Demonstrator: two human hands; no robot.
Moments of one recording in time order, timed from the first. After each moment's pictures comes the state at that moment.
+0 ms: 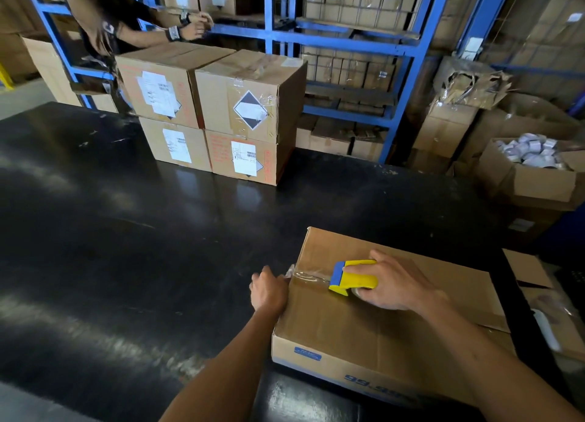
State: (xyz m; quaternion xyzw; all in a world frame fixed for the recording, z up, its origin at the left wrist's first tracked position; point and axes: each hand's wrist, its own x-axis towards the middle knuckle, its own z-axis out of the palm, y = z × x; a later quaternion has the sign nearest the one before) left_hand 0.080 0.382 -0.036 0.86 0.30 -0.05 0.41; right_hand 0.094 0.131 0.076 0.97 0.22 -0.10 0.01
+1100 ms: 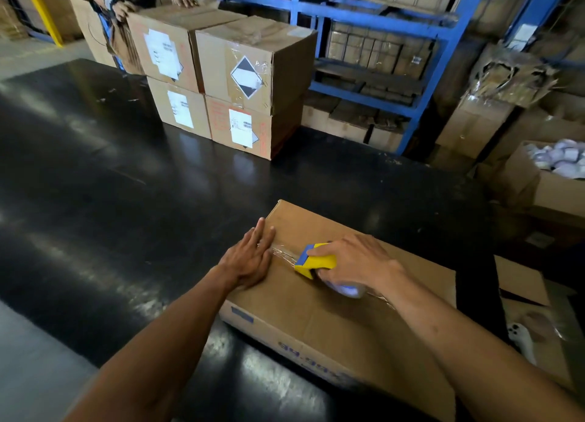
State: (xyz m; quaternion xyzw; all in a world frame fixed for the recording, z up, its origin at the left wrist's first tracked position) left_hand 0.074 0.339 -0.031 0.99 -0.01 -0.09 0.14; right_hand 0.115 0.083 0.081 0.92 0.37 -0.09 0.02
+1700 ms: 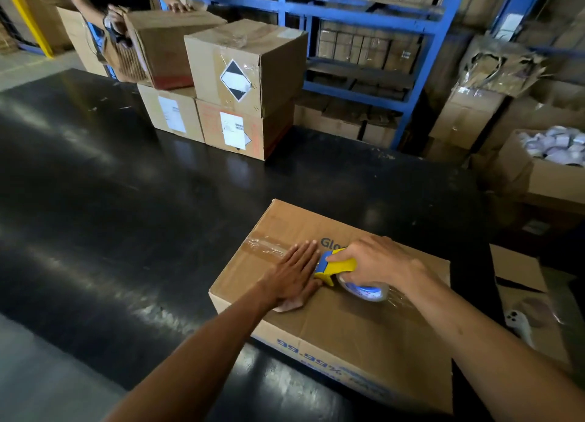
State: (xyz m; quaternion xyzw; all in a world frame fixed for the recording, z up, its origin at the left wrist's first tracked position) left_hand 0.065 0.243 -0.044 0.98 -0.21 -0.02 0.06; right_hand 0.119 0.042 0.076 0.93 0.35 -0.10 0.06
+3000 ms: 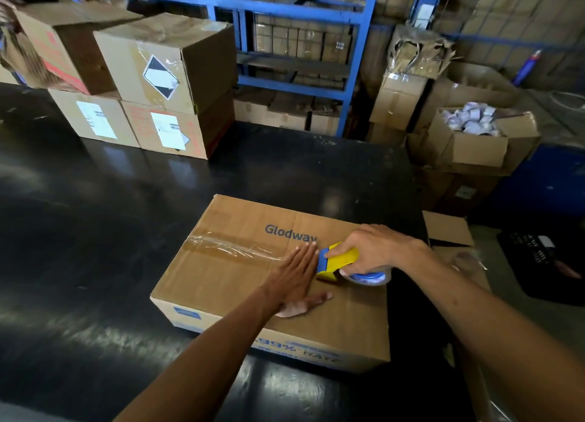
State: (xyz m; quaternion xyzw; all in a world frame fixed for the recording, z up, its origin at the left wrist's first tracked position) left_hand 0.052 0.132 -0.036 0.96 -0.28 -0.07 0.04; right_hand 0.106 -0.072 0.088 0.93 0.30 -0.19 0.04
